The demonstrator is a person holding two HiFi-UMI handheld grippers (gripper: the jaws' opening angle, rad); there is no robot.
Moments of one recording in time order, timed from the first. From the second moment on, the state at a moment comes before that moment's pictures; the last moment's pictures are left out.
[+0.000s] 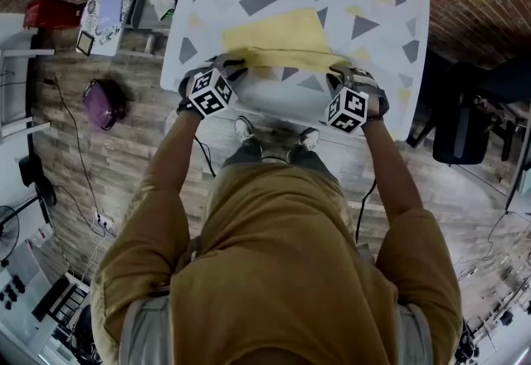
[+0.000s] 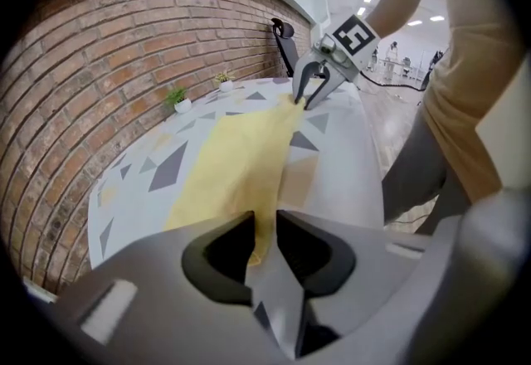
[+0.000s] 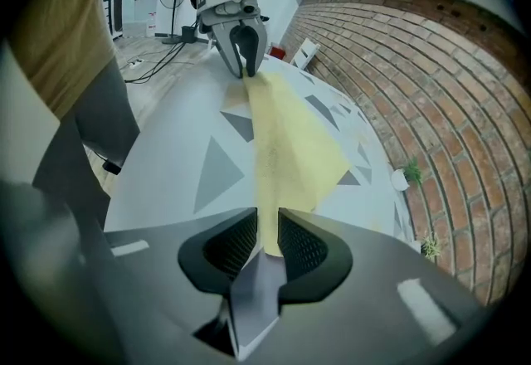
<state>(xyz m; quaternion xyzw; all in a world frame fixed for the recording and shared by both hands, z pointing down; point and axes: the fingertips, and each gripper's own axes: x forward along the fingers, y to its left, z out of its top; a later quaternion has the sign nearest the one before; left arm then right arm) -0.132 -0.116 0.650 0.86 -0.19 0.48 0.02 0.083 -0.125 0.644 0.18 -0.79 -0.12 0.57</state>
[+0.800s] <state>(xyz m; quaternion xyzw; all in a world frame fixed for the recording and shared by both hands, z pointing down) -0.136 -0.107 0.639 0.86 -0.20 0.46 0.06 0.084 -0.111 0.639 0.19 -0.80 -0.08 0.56</state>
